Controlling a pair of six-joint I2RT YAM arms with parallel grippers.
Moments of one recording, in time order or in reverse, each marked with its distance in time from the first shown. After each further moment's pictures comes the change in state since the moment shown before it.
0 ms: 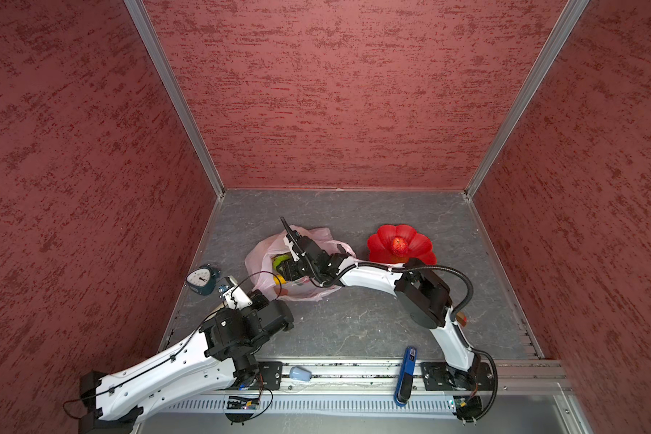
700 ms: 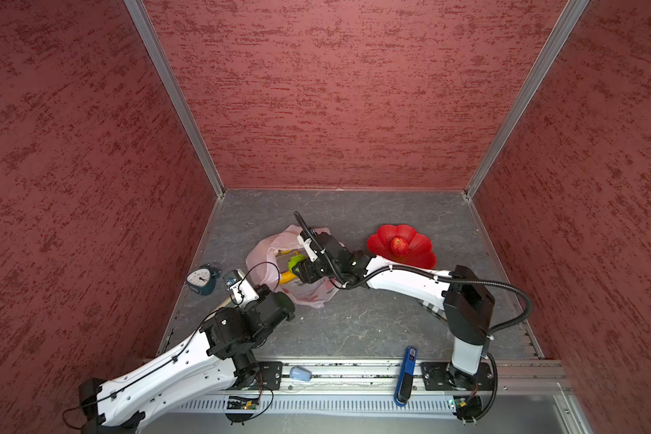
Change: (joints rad) left arm 0.064 0.002 -0.005 0.191 0.031 0.200; right arm 0.005 -0.331 -0.175 -0.198 0.025 -0.092
